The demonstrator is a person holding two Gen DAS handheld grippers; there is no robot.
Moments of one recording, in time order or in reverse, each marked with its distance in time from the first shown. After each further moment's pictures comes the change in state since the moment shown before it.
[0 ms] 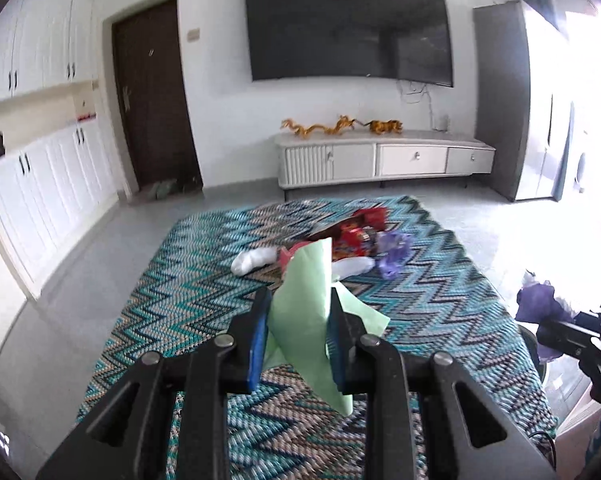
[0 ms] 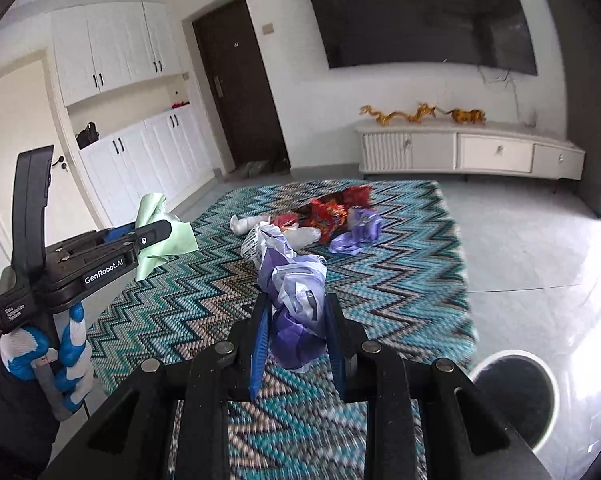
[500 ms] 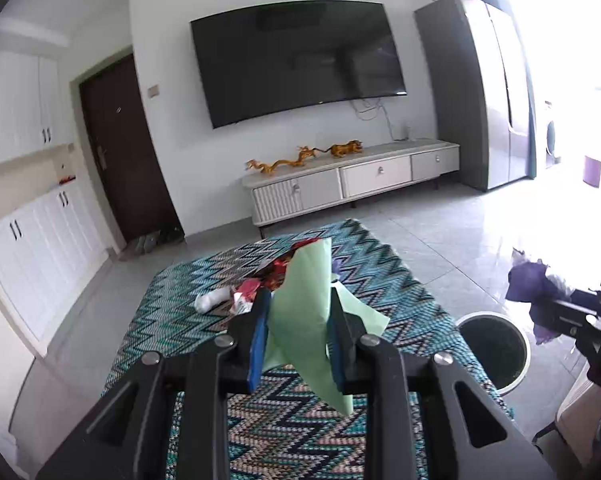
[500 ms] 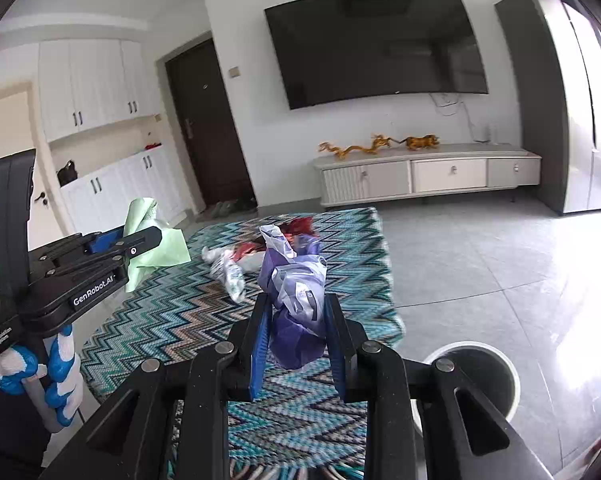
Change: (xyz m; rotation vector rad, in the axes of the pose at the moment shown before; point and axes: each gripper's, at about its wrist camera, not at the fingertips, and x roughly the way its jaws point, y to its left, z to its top) left arm -0.071 -0.093 0.006 0.165 -0.114 -0.043; right arm -0.090 -0.036 -0.030 0.066 -0.147 -0.107
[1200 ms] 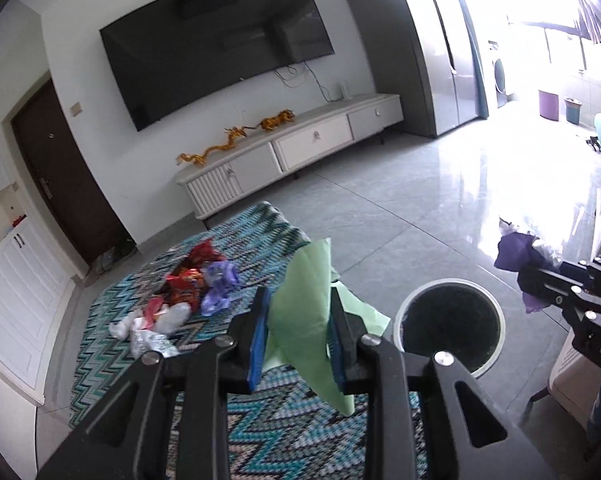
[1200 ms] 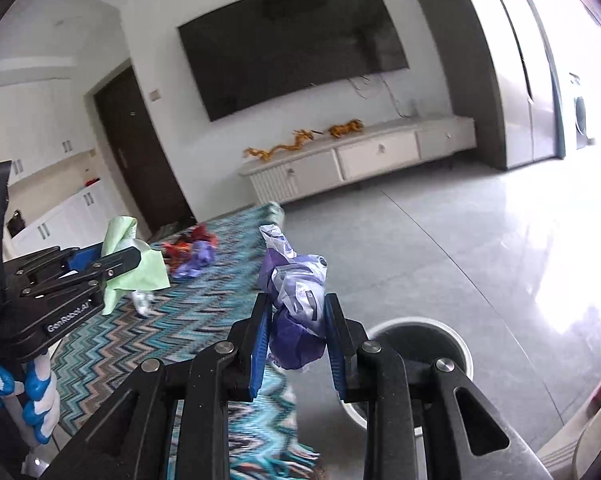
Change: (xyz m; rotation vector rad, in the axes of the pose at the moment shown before) left arm 0.075 -0.127 0.019 0.197 0.123 -0.151; right arm 0.000 -0.111 -0.032 0.201 -0.007 -0.177
